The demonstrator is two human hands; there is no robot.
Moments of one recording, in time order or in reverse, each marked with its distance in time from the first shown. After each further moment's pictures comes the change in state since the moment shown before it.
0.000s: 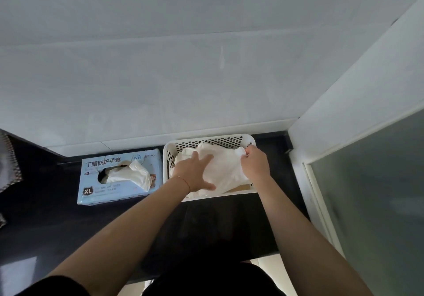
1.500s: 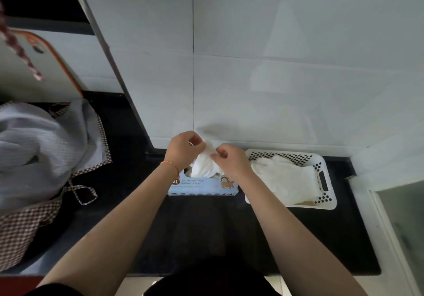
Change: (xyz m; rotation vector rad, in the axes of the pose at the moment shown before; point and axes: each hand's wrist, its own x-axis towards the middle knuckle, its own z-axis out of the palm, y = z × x) left_hand -0.113 -0.231 -0.039 -0.934 0.590 -0.216; right_hand -0.110 -0.242 0.115 0.058 -0.182 -0.422
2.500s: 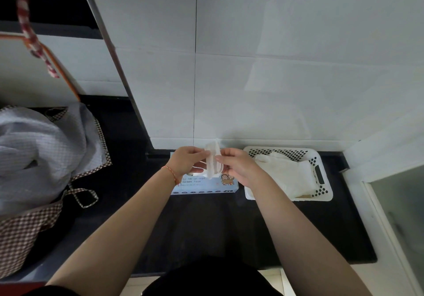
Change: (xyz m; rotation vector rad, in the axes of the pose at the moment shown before) left_hand -0.024 -0.010 0.002 -0.519 -0.328 -0.341; right_hand -0.013 0.011 -0.002 0.844 -0.195 0.384
